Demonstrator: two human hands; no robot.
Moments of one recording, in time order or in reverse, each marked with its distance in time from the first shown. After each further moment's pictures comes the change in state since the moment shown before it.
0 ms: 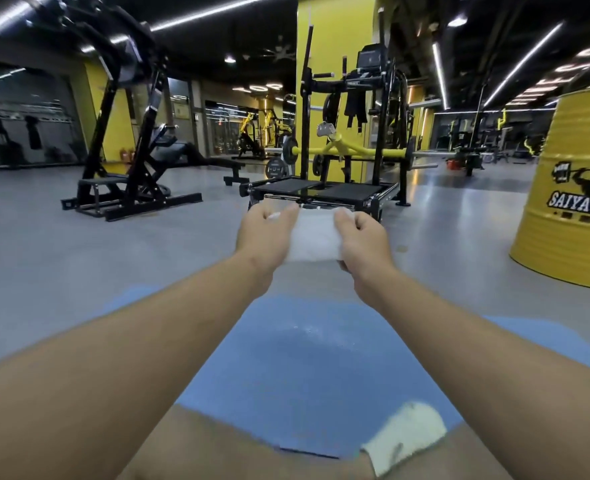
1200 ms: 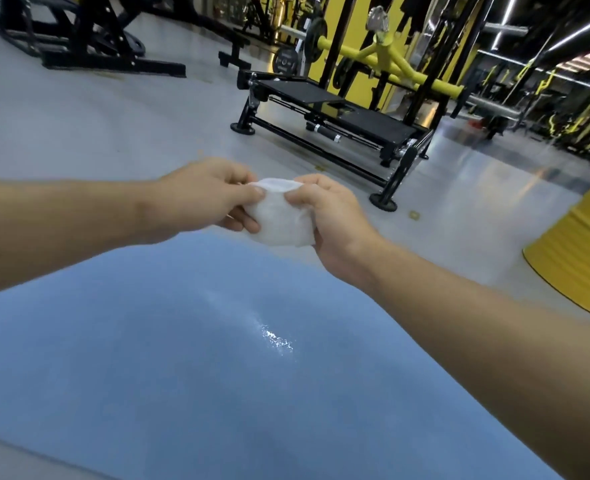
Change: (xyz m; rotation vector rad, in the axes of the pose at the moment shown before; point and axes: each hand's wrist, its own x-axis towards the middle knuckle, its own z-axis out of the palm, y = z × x) left_hand 0.239 -0.137 -0.064 0.297 -0.429 -0.161; right_hand 0.194 0.128 0.141 -0.058 -0.394 0.308
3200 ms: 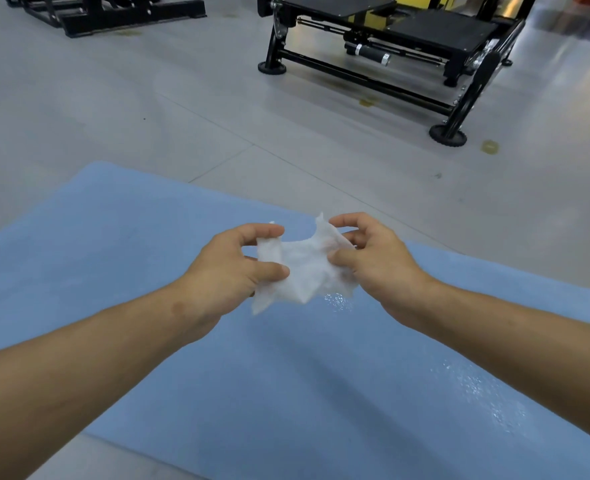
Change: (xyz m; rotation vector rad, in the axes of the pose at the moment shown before) left_hand 0.014 -0.076 0.065 -0.276 0.111 -0.417; right_hand 0.033 0.103 -0.049 -0.268 -0.057 0.243
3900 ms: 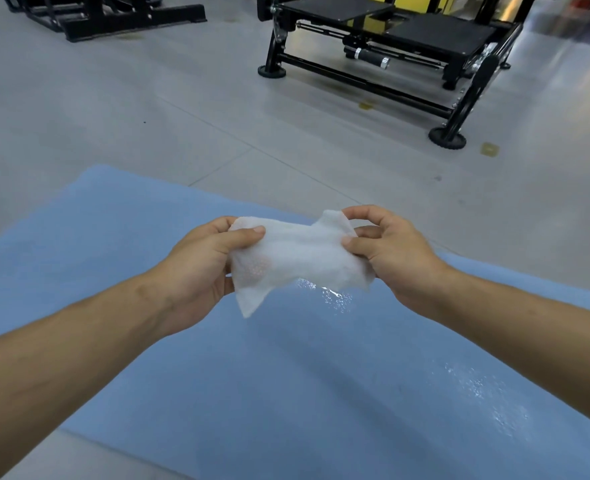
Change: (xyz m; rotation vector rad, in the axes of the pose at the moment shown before) left_hand 0.010 0.004 -0.021 -0.343 -0.043 -0.028; right_hand 0.012 -0.003 -0.018 0.095 0.000 -0.032
